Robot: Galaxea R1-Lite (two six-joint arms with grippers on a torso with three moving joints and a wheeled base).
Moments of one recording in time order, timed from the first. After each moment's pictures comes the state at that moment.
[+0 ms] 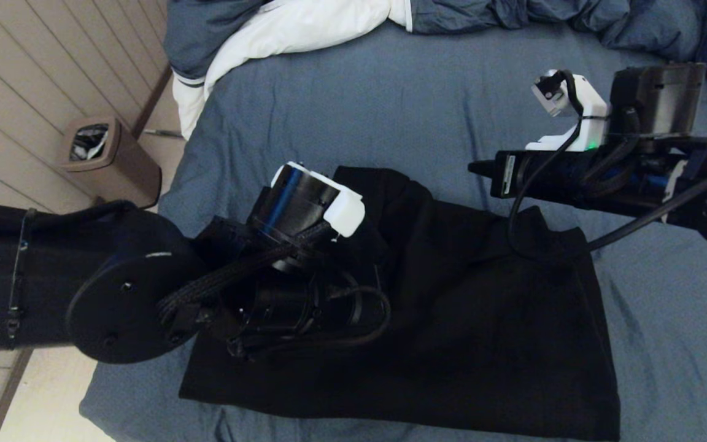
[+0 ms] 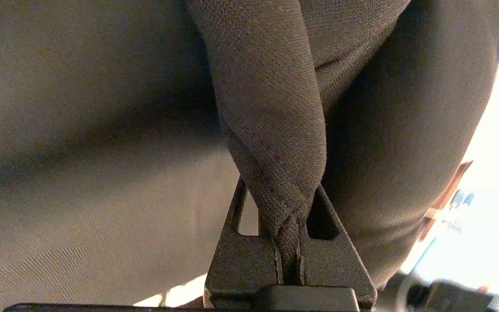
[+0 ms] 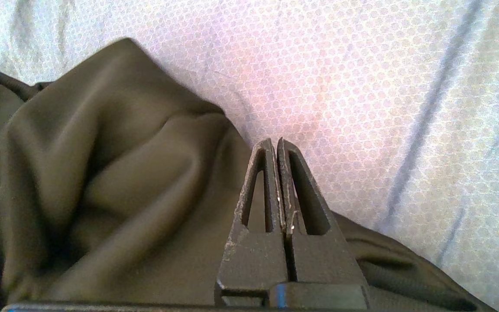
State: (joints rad) left arm -0.94 1.78 -1.24 0.10 0.07 -0.76; right arm 0.31 1.64 -1.24 -0.26 0.14 0.07
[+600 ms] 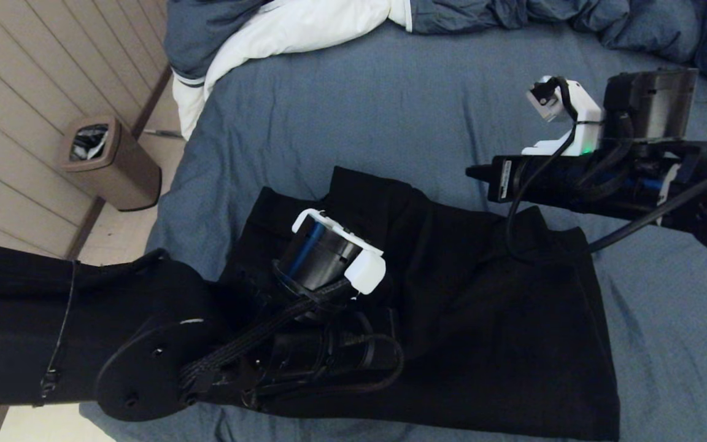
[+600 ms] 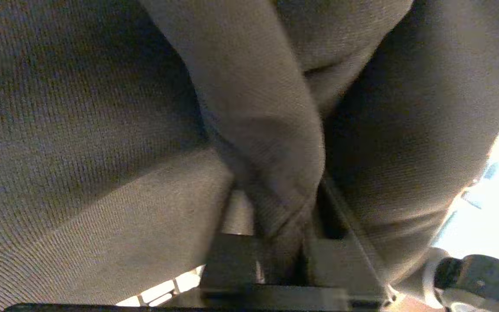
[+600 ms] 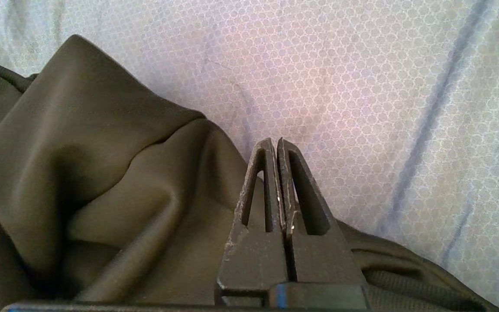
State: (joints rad) left arm -0.99 1.80 -1.14 0.00 0.07 -0.75; right arm 0.31 1.65 -1.23 -0.26 0.14 0.07
